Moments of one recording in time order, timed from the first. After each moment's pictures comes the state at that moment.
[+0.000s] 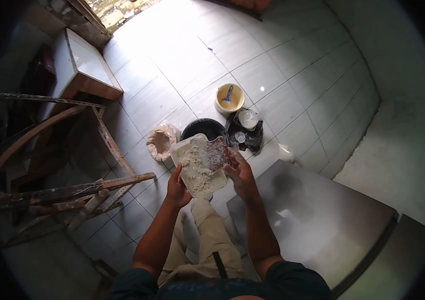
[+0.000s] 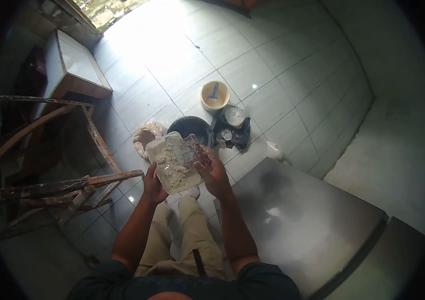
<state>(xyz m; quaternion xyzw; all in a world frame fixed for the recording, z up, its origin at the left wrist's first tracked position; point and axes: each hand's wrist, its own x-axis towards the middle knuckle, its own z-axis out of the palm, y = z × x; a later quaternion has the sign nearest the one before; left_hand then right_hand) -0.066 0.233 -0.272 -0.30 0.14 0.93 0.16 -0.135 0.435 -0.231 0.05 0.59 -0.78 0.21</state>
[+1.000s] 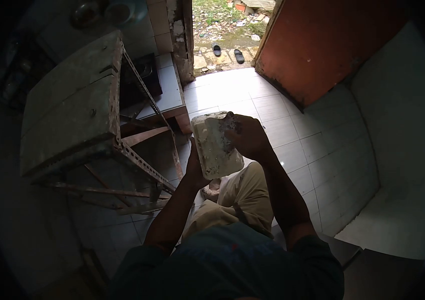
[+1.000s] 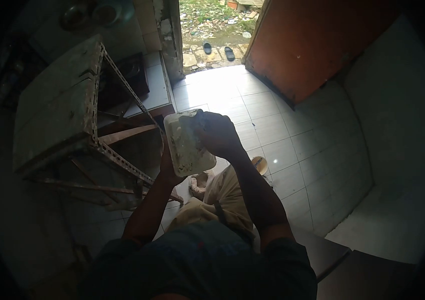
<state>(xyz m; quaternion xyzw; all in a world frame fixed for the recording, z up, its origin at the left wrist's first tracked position) -0.133 -0.027 0.064 -0.01 0.07 1.00 0.02 -0.267 0.095 0.183 -0.35 0.80 -0.45 0.17</state>
